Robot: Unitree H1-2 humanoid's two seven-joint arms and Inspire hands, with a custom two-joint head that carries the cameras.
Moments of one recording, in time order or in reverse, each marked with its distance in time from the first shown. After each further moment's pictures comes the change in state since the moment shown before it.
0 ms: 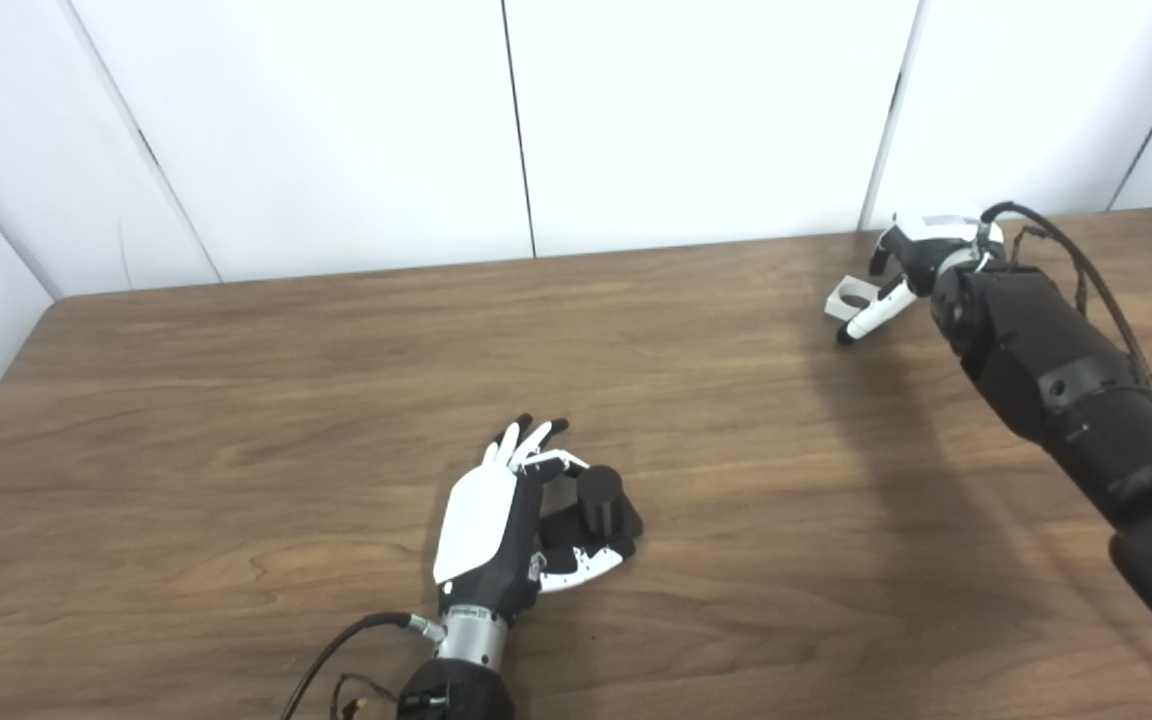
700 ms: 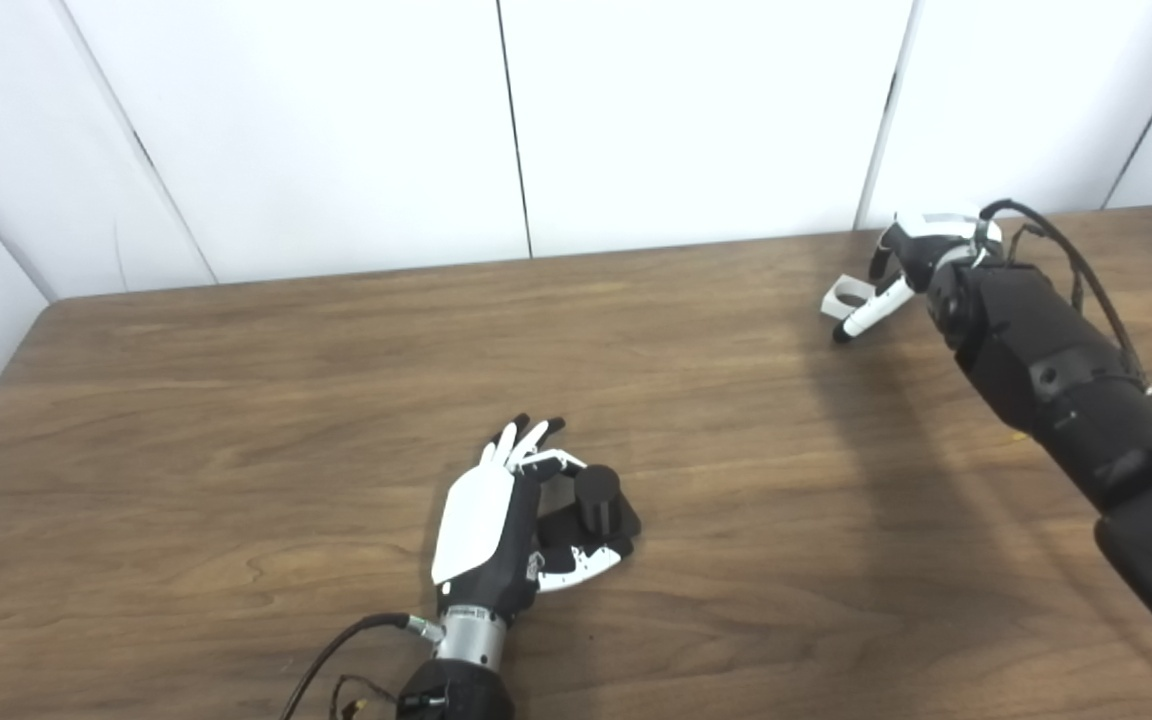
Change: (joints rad) left arm 0.002 -0.005 0.005 0.000 0.000 0.001 0.002; right arm -0.037 0.018 0.007 0.079 0.036 -0.010 -0.022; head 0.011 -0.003
